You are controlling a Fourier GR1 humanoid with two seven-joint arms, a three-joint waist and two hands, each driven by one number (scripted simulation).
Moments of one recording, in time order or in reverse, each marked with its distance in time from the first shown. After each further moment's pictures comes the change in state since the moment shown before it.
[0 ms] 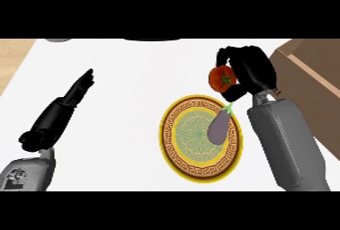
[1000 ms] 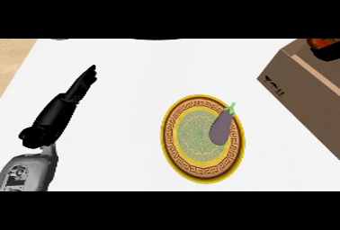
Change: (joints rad) left arm -0.030 -0.012 0.001 -0.012 0.002 -0.017 0.026; right arm -0.164 -0.329 -0.446 0.248 -0.124 -0.085 0.123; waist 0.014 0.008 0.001
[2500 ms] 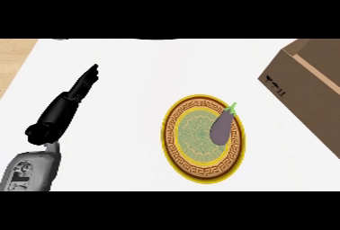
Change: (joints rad) left arm -0.018 -0.014 0.007 0.040 -0.019 0.005 -0.024; right arm -0.123 -0.294 -0.339 0.699 -0.345 0.263 -0.515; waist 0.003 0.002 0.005
